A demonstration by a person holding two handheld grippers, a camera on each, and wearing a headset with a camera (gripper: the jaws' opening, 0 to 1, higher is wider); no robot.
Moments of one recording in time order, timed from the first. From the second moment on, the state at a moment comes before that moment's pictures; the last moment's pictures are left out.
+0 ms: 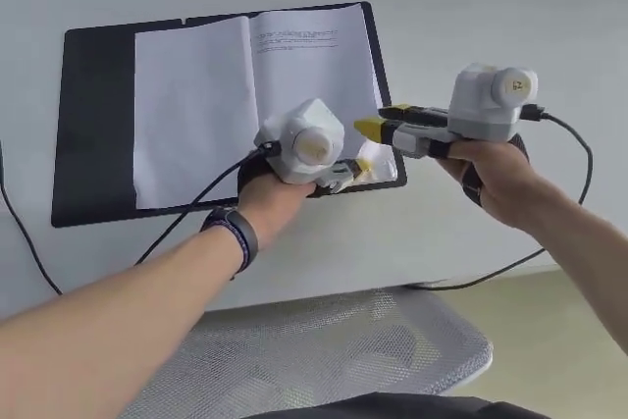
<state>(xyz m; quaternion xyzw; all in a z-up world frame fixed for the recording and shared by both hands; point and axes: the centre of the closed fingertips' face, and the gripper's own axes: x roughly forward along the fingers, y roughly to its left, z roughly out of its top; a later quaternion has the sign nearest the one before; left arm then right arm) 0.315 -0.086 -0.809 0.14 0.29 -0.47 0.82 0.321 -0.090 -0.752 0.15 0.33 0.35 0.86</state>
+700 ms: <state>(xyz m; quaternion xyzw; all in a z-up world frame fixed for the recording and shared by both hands) 0.316 -0.085 -0.811 0.14 0.29 -0.48 0.82 0.327 -0.090 -0.748 0.19 0.32 0.37 0.85</state>
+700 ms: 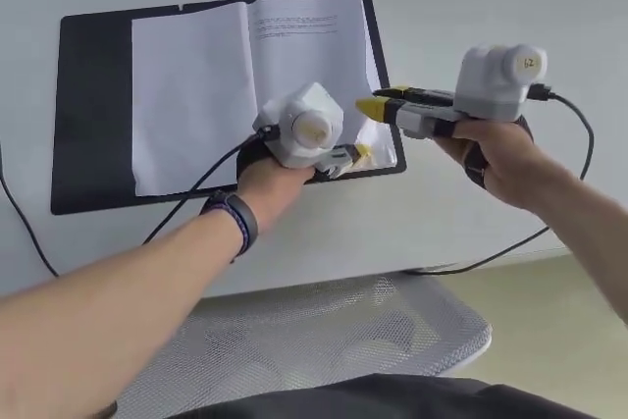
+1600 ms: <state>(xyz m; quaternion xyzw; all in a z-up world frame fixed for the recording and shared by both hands) 0.303 -0.089 -0.796 0.13 0.30 -0.48 0.82 0.338 -0.103 -0.764 0.21 0.34 0.34 0.85</state>
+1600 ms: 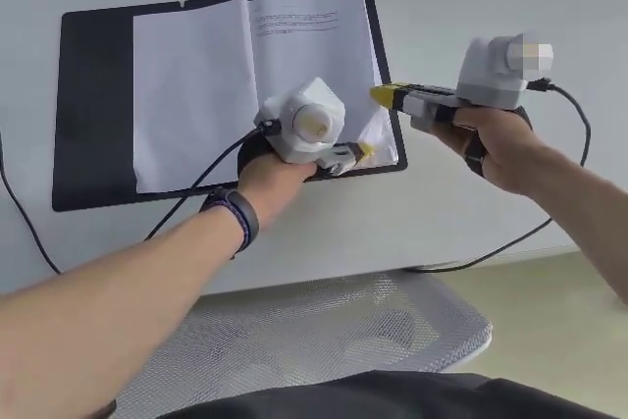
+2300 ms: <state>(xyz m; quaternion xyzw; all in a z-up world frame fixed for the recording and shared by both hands) 0.293 -0.091 -0.774 0.10 0.29 -0.49 0.82 0.338 -0.107 -0.748 0.12 0.32 0.34 0.88</state>
